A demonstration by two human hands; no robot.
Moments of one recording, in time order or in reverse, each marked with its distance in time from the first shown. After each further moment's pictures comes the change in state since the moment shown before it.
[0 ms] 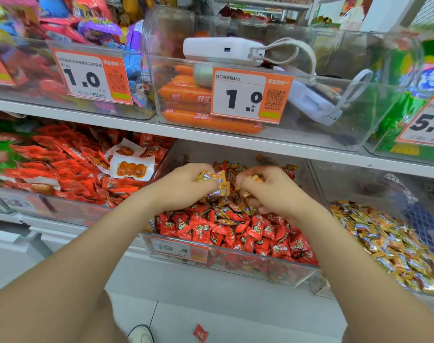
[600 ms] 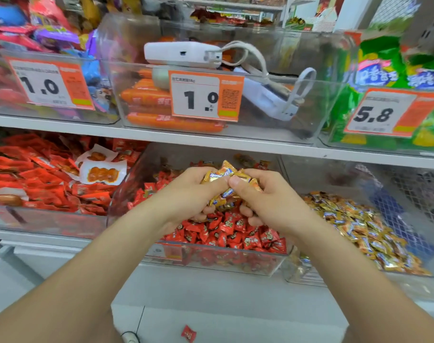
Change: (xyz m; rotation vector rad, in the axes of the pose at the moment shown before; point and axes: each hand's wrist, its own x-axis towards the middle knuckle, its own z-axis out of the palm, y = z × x) left_hand -0.018 0.068 0.050 -0.459 -0.068 -0.101; right_hand -0.072 -0.011 -0.027 0.181 -0.037 -0.059
